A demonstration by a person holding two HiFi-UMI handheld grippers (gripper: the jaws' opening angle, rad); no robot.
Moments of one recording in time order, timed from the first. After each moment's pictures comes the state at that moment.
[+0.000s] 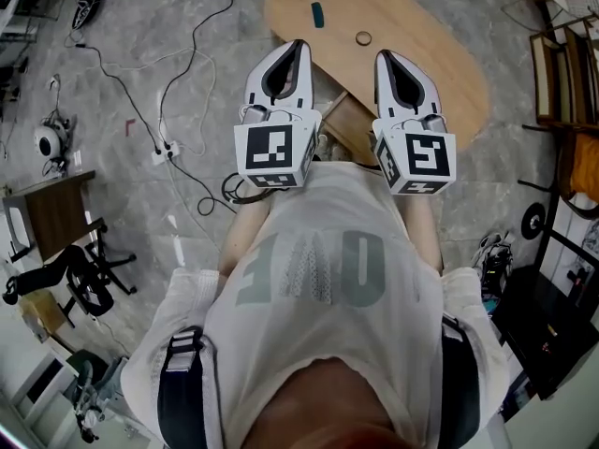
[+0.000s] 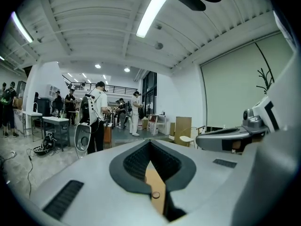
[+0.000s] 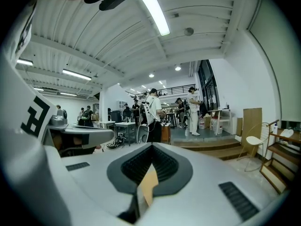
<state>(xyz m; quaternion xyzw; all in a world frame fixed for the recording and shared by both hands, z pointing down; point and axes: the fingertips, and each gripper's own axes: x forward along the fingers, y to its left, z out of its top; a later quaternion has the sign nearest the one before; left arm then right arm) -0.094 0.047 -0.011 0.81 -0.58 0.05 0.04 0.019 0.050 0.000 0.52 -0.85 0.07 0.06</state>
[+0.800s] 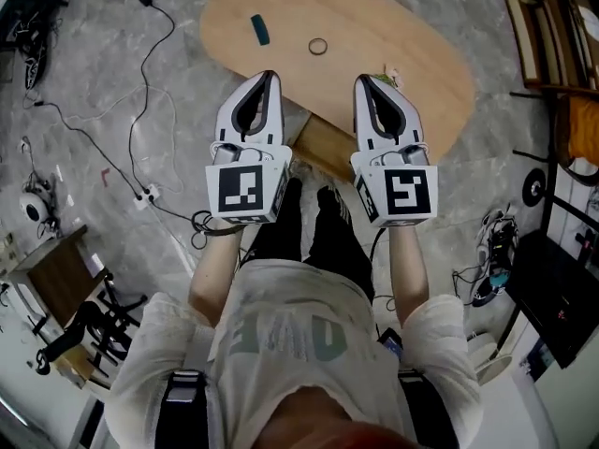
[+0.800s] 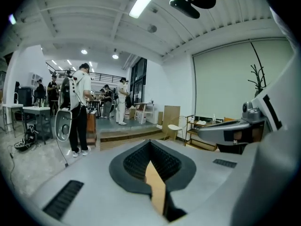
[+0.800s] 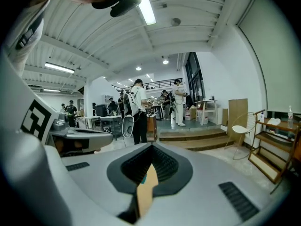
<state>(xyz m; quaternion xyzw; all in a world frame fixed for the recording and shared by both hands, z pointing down) -0.036 -0.045 0.100 0.86 -0.50 0.10 0.08 0.080 -0.023 0.096 0.58 -0.80 0.11 0.08</state>
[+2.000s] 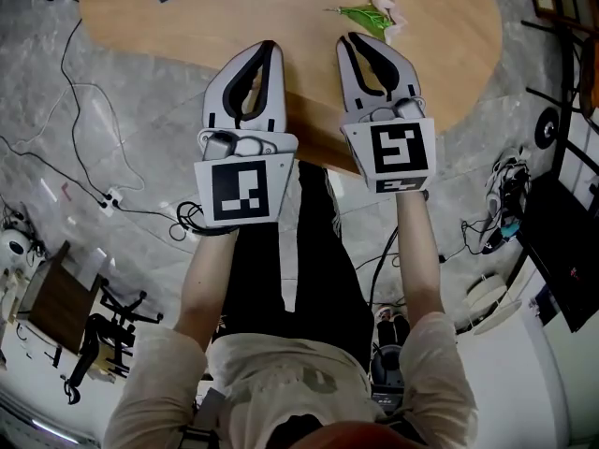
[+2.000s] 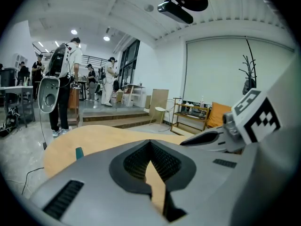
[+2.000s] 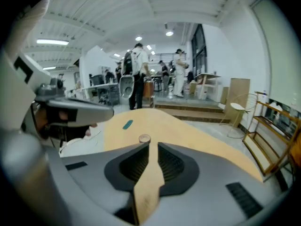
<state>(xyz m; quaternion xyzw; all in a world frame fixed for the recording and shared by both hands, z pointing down) 0.061 -0.052 0.336 0.88 -0.43 0.13 0.13 0.142 -0.033 0.383 0.56 -0.77 0.18 0.24</state>
